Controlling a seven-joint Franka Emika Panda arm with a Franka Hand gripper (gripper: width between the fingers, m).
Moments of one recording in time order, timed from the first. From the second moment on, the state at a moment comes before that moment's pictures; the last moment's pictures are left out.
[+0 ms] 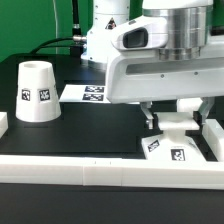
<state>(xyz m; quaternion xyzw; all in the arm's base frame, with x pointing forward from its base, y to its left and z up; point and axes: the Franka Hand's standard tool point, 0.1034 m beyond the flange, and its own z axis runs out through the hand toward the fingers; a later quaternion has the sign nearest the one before) 0.619 0.069 0.054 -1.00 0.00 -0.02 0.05</state>
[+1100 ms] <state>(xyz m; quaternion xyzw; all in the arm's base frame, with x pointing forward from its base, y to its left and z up) 0.628 0.081 0.055 -1.00 0.01 -0.02 0.05</state>
